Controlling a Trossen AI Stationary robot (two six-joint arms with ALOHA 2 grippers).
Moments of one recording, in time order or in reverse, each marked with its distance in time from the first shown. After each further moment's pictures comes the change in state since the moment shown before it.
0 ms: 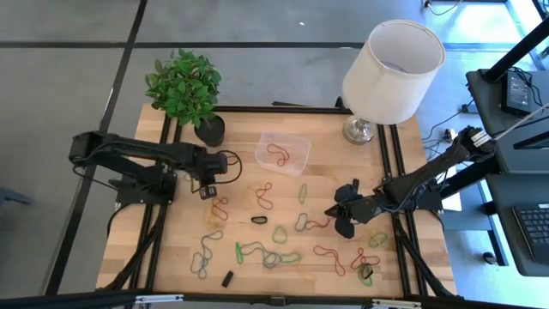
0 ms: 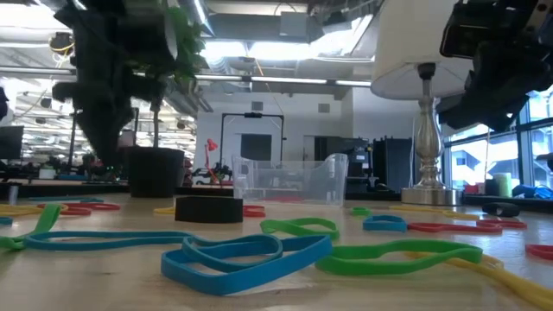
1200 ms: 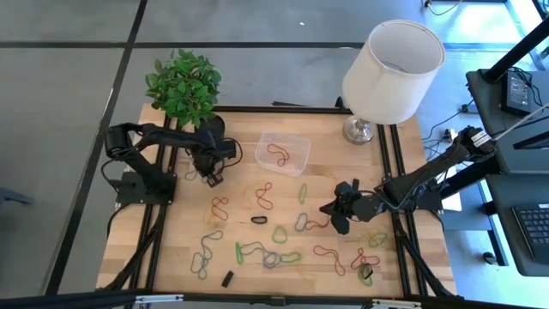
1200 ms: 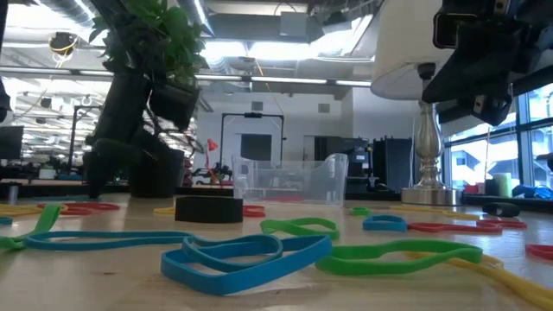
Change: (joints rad) left arm 0.272 0.323 0.049 -0.029 0.052 -0.098; right arm -0.003 0.001 0.000 0.134 0.083 0.128
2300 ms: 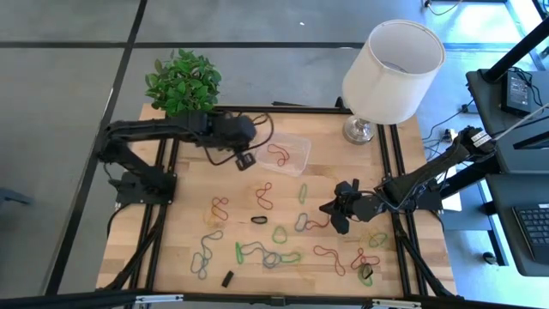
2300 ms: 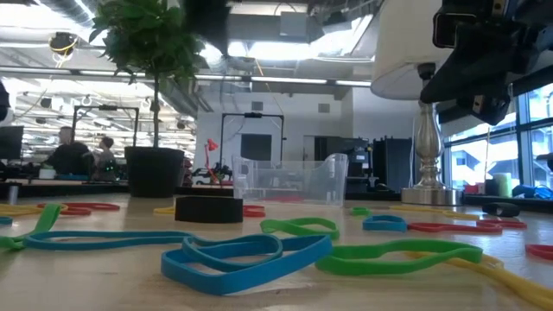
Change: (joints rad) left arm -0.253 -0.040 0.831 -0.159 -0.261 0.104; right arm 0.000 0.000 0.000 -0.002 0.018 -0.007
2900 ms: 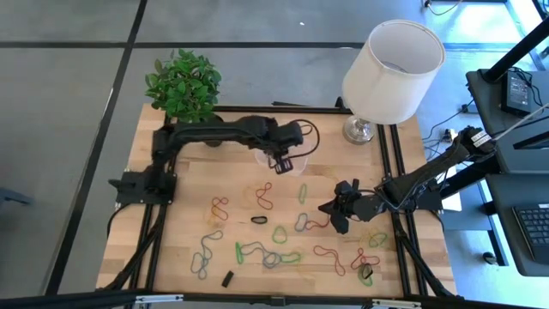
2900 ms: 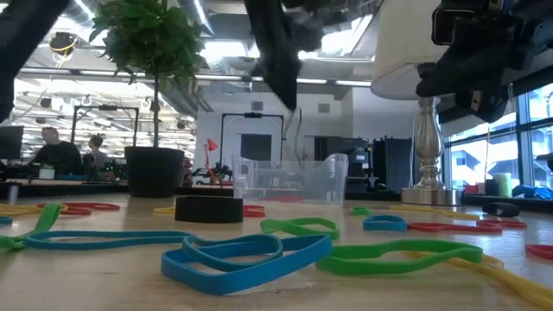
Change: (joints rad) left arm 0.042 0.501 0.315 0.052 0.085 0.074; right arm 0.000 0.000 0.000 0.032 0.008 0.010
